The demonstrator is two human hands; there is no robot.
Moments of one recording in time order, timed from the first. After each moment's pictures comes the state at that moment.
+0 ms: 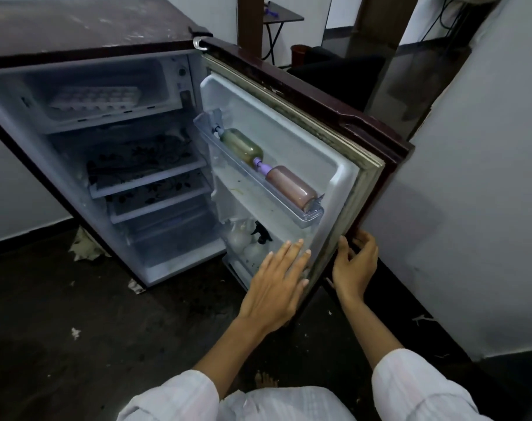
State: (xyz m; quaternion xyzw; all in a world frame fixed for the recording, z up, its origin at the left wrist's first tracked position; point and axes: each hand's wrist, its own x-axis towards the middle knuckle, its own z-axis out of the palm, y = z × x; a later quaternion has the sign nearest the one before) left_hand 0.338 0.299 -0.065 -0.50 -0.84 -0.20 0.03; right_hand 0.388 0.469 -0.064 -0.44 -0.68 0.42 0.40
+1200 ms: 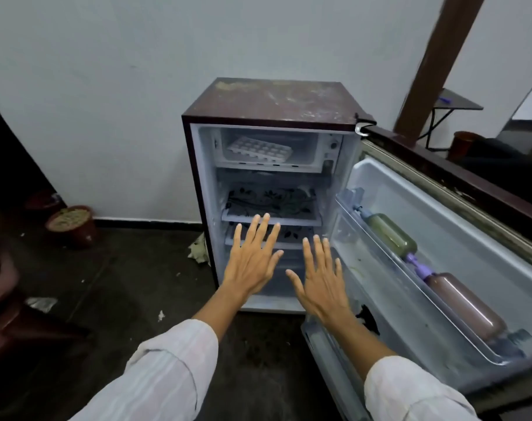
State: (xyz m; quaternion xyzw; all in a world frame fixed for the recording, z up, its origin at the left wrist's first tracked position) left_hand 0.134 0.186 -0.013 -0.15 -0.98 -0.01 0.13; right_hand 0.162 0.366 -0.050 0.05 -0.99 0.11 0.09
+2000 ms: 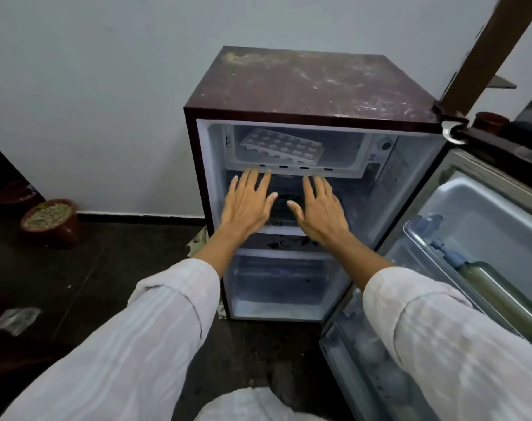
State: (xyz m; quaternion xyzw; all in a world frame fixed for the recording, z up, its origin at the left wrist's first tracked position) left_hand -0.120 0.097 -0.005 -0.13 -0.98 -0.08 0.15; right_hand -0.111 0.281 -0.011 0.07 -0.99 0.10 0.11
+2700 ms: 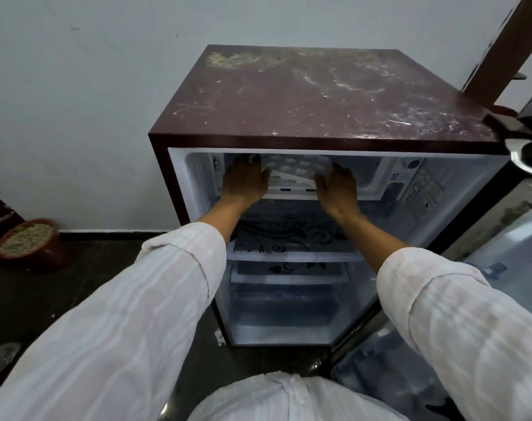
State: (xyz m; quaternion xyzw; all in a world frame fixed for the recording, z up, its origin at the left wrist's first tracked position) left_hand -0.295 0.099 0.001 -0.07 -0.99 -0.13 0.06; right_hand -0.276 0.307 -0.019 -0.06 -0.95 0.27 0.12
